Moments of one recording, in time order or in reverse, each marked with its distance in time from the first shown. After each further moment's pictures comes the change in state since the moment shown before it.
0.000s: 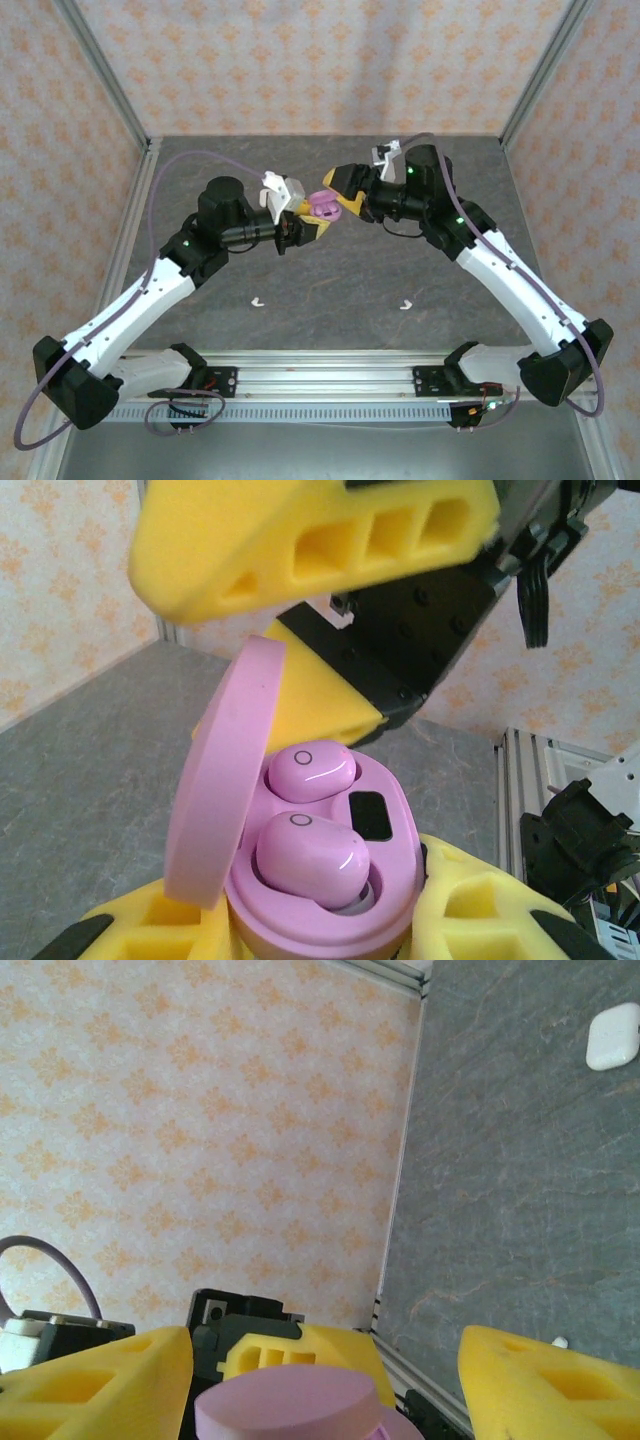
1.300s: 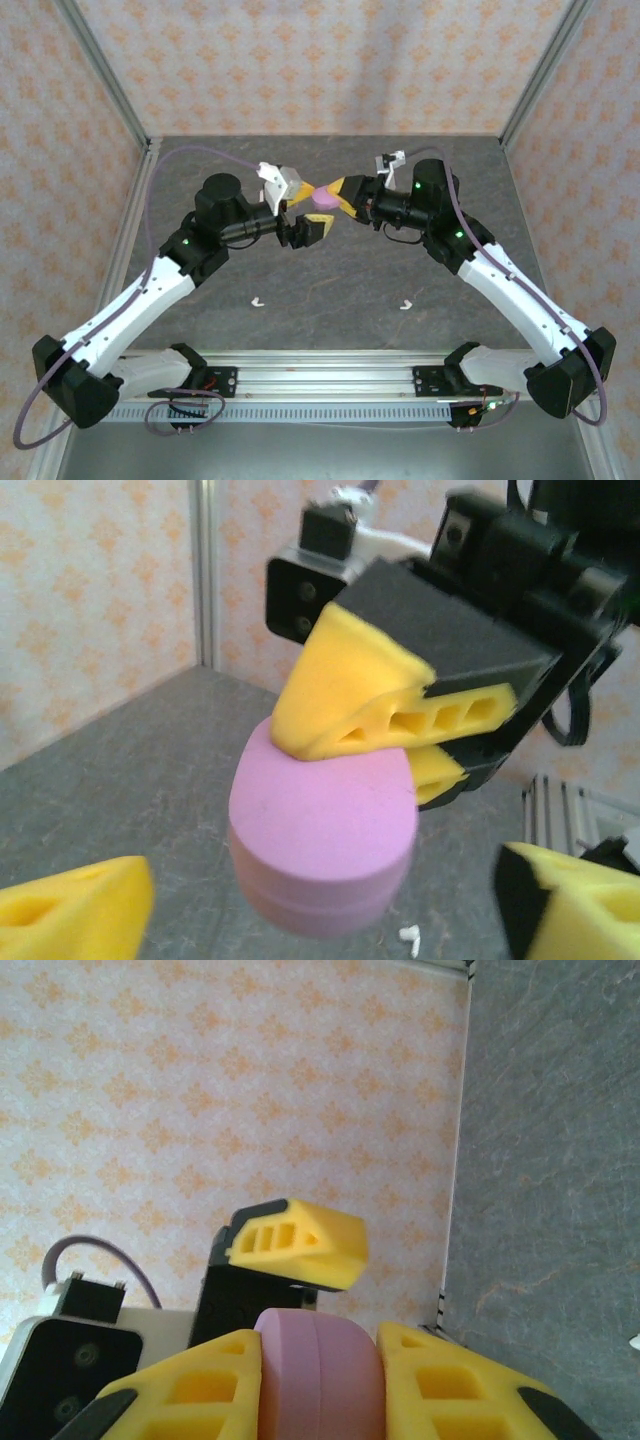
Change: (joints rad) left arm -0.006 -0.023 0.021 0.034 -0.100 -0.064; right arm -0.016 -0.068 -0.157 0.224 -0.042 0.185
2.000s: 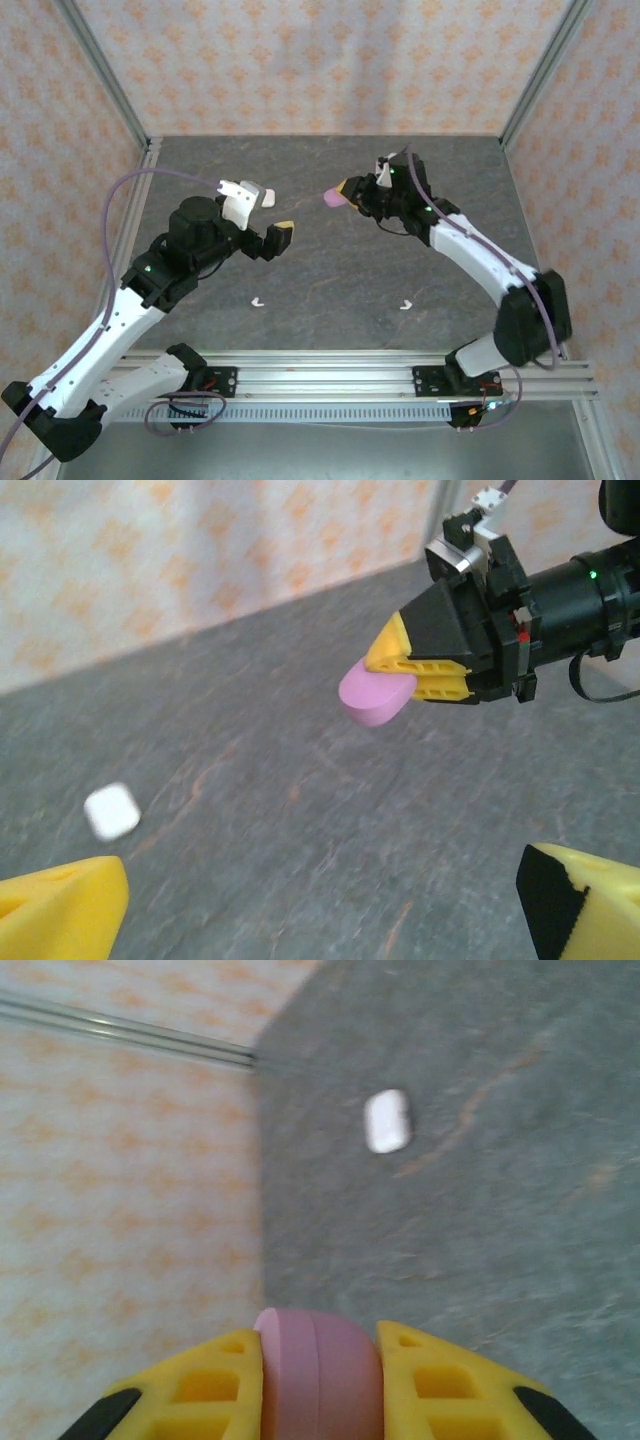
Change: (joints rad) left arm 0.016 -0.190 -0.038 -0.405 -0.488 -0.032; right arm -0.139 0.364 -0.008 -0.002 0.123 -0.257
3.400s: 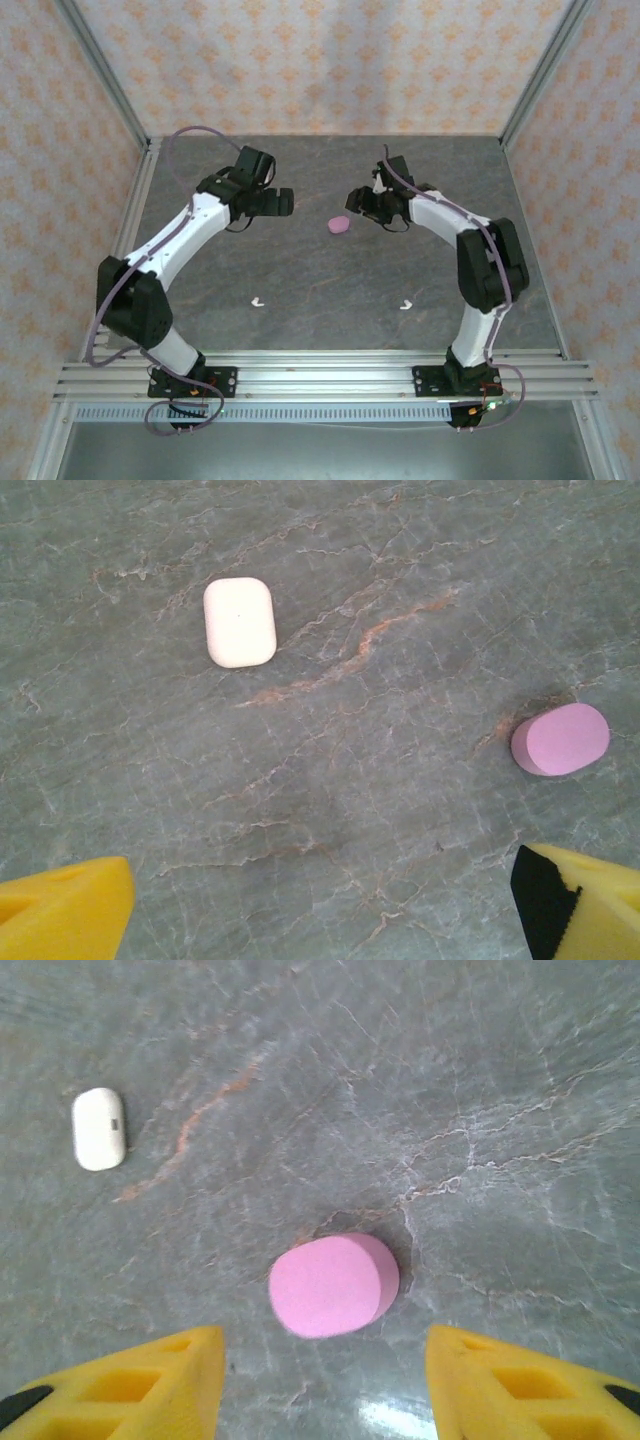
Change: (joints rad) left arm 0.178 0.710 0.380 -0.251 -0.146 -0.270; right arm -0.074 0.269 0.137 -0.219 0.124 -0.391
